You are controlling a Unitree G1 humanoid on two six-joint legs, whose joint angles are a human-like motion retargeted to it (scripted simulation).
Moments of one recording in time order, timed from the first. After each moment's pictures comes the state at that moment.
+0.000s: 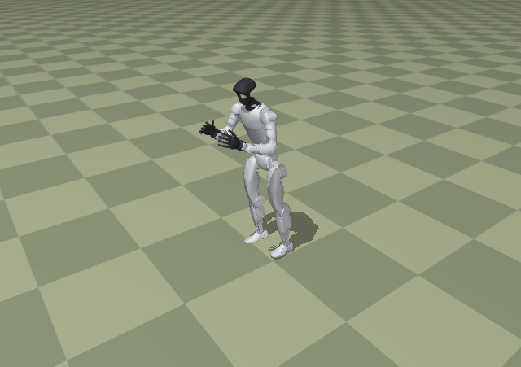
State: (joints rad) left arm -0.52 0.33 -0.20 -0.17 -0.10 -0.23 0.51; right arm -0.67 -0.39 0.37 -0.18 -0.15 -0.13 -0.50; waist 0.04 -0.02 0.25; left_leg 0.00 -0.02 0.00 0.00 -0.17 -0.08; right_leg -0.08 -0.11 -0.20 0.08 -0.07 0.18
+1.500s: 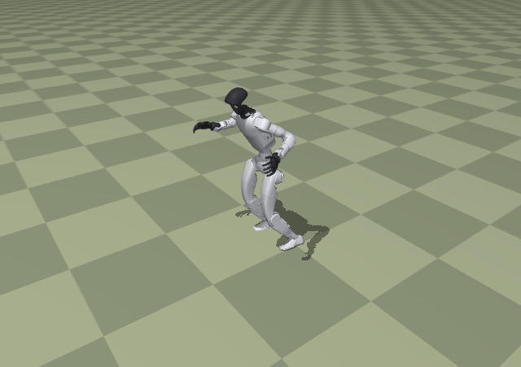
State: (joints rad) left arm 0.44 0.46 0.53 -0.40 -0.50 -0.18 0.43; right arm 0.32 -0.68 -0.51 -0.59 0.10 -0.16 -0.29; waist 0.06 0.00 0.44; left_leg -0.15 0.01 -0.05 0.78 -0.70 0.21; right_leg -0.15 -0.12 -0.05 0.70 -0.65 -0.08
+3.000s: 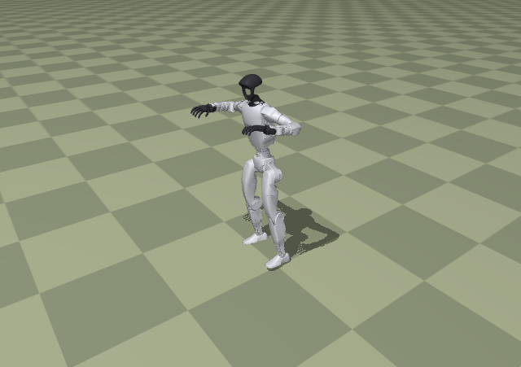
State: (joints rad) left arm 0.42 1.10 0.61 -0.39 0.35 -0.16 0.17; right arm 0.33 -1.34 -0.57 -0.43 -0.39 -0.16 -0.04; waist 0.07 -0.02 0.12; left_leg -0.06 0.07 0.06 0.09 -0.14 -0.12; right_leg -0.05 -0.16 -0.14 0.17 -0.18 0.20
